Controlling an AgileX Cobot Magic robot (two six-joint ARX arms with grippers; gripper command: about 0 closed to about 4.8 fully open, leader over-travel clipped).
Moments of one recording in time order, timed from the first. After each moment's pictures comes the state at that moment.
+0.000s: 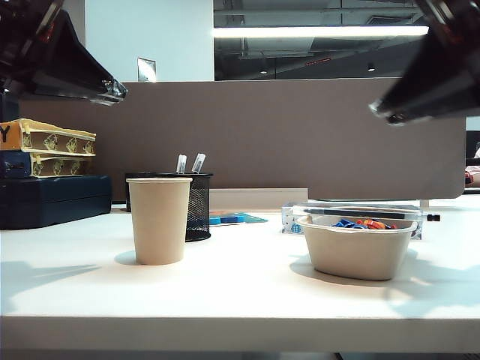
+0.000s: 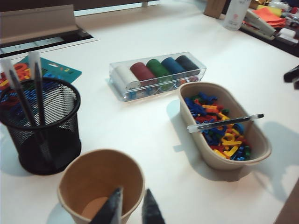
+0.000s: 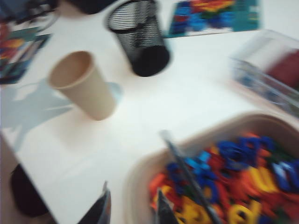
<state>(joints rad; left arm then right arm) -0.28 0.98 0.53 0.15 0.54 0.06 0.21 1.00 0.59 -0.10 -0.60 -0.01</state>
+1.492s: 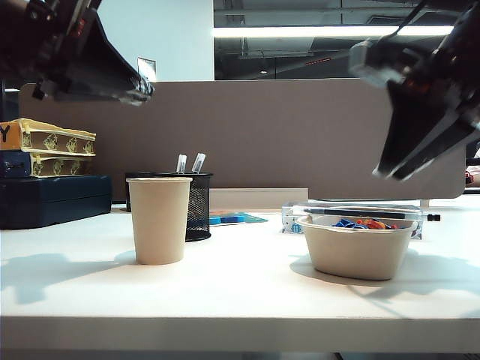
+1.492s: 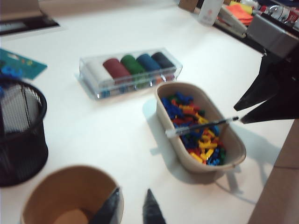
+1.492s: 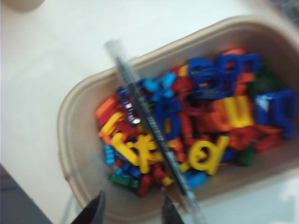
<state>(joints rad) -0.28 1.14 0.66 0.09 0.65 0.03 0.29 1.34 0.95 -0.63 -0.33 -0.27</state>
